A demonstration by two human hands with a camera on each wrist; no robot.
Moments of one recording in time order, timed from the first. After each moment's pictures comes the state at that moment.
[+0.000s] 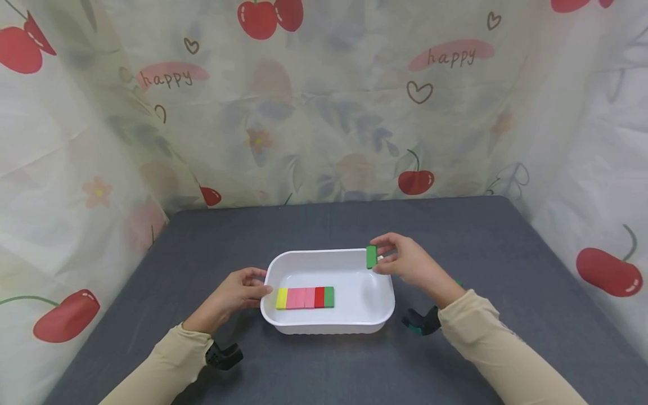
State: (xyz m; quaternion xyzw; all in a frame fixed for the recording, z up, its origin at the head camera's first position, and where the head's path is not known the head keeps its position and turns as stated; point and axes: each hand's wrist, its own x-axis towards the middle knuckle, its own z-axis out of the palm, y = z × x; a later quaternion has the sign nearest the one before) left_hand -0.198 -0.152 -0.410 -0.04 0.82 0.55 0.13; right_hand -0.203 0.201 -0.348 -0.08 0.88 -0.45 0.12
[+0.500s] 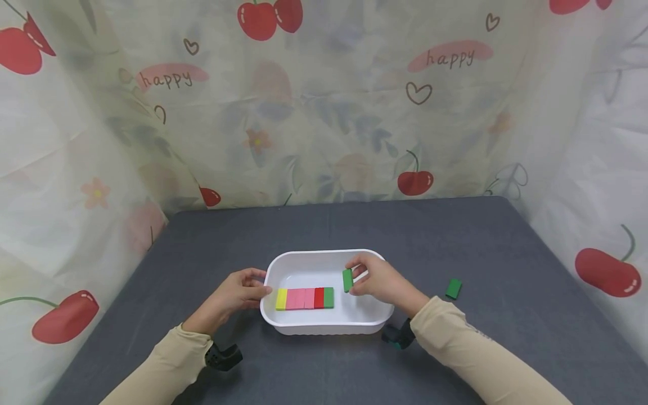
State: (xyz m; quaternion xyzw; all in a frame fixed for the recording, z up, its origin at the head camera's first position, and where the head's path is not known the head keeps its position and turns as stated) left_hand -0.199 -0.152 -0.411 -0.04 0.82 0.56 0.13; right_hand -0.201 0.157 -0.382 -0.10 0.88 -0.43 0.15
